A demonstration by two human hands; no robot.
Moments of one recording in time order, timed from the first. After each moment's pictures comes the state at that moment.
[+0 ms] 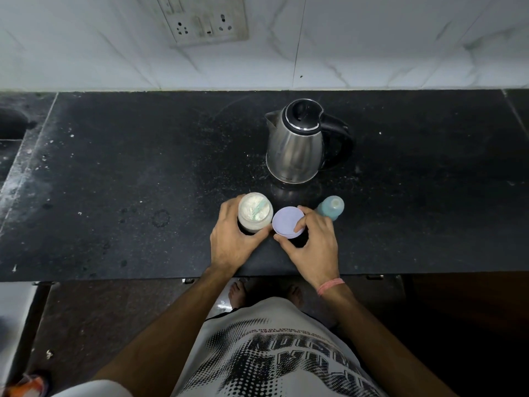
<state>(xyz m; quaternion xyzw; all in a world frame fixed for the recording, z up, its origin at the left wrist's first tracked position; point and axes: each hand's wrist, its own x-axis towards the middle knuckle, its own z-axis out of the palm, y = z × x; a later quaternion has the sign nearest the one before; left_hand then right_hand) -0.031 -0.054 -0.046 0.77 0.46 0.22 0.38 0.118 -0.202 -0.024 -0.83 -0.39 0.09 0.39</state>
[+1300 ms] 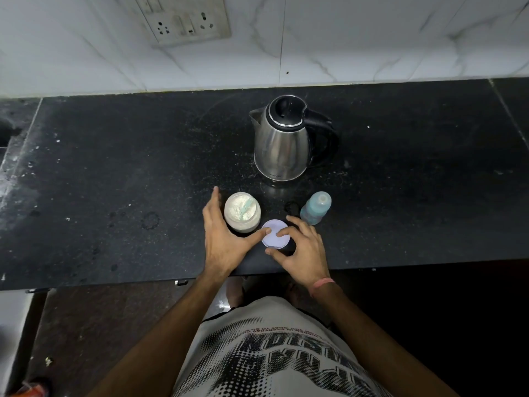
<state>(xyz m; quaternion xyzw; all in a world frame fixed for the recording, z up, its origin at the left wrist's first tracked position) -0.029 -0.067 -0.045 0.73 0.49 0.23 0.42 0.122 -0.220 -0.057 -0.84 -0.40 0.19 0.31</state>
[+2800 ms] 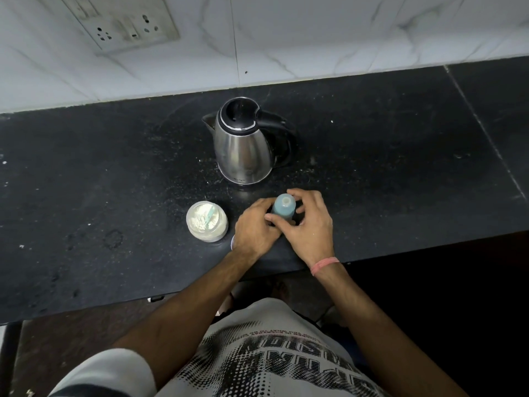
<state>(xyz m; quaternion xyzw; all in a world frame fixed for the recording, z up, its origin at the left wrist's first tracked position) 0.104 -0.113 -0.021 0.84 0.35 0.09 0.41 0.198 -0.230 -0.012 -0.85 -0.31 0.09 0.43</state>
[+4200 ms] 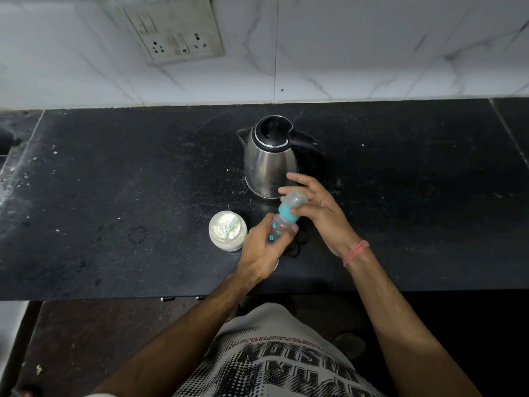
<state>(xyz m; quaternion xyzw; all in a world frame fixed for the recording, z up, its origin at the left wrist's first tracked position) 0.076 -0.103 -0.041 0.69 0.38 0.17 0.59 0.243 -0.177 0.049 -0.64 -0.31 0.45 0.55</state>
